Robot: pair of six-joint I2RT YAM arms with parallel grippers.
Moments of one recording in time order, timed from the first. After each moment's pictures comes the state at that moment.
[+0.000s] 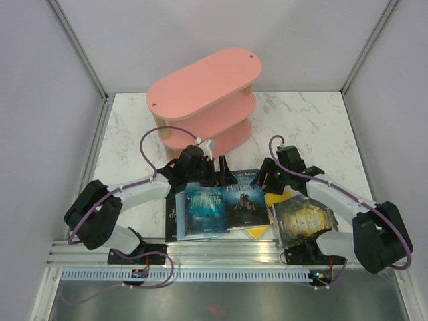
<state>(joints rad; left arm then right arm) -0.72 1.47 0.74 0.12 0.31 -0.71 0.42 1.27 0.66 -0.34 -0.23 0.79</state>
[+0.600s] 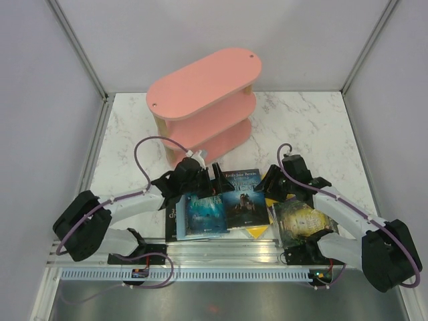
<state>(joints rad) -0.77 1.34 0.59 0.11 0.23 -0.93 0.42 1.11 0.53 -0.32 -0.24 0.89</state>
